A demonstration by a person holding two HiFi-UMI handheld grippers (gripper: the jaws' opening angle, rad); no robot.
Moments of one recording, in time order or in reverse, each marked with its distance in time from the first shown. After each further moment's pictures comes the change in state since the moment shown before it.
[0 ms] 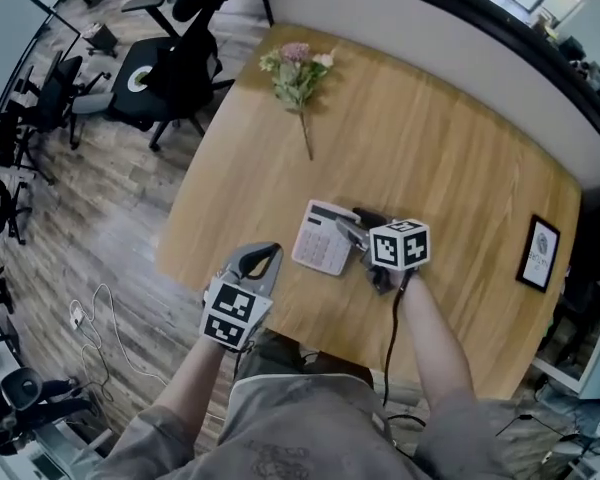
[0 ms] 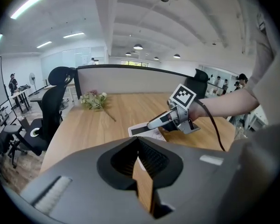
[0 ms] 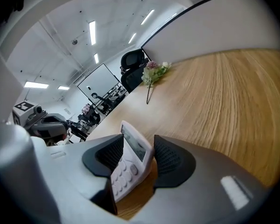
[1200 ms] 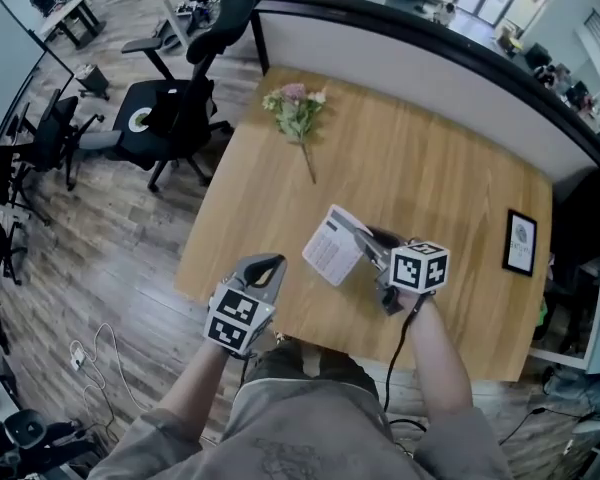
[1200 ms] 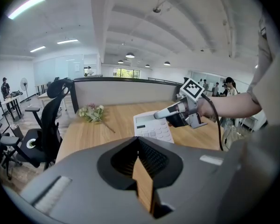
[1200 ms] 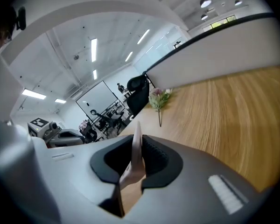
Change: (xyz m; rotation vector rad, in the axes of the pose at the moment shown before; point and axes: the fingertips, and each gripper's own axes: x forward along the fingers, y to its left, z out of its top) left arm -0.067 0.009 0.029 0.057 -0.091 -0.091; right arm -0.085 0.082 0.040 0.032 -0.215 -0.069
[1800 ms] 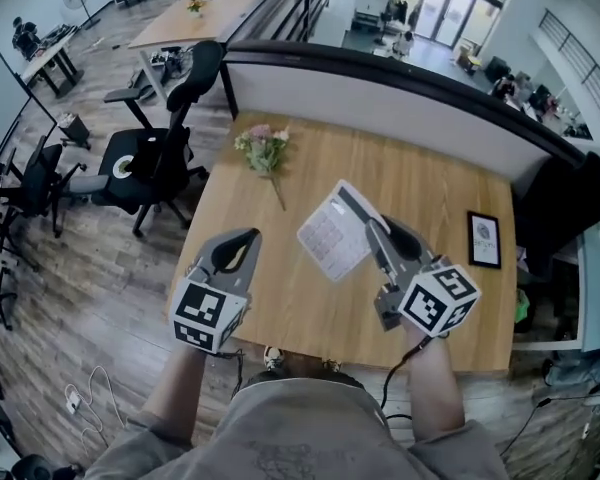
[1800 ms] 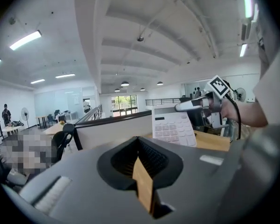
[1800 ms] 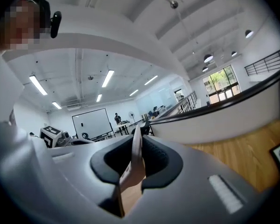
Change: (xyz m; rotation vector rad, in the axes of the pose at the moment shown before) left arm -0.080 -0.022 0.161 0.178 -0.328 0.055; right arm -0.189 0.126 0.129 -0.234 -0.504 -0.113
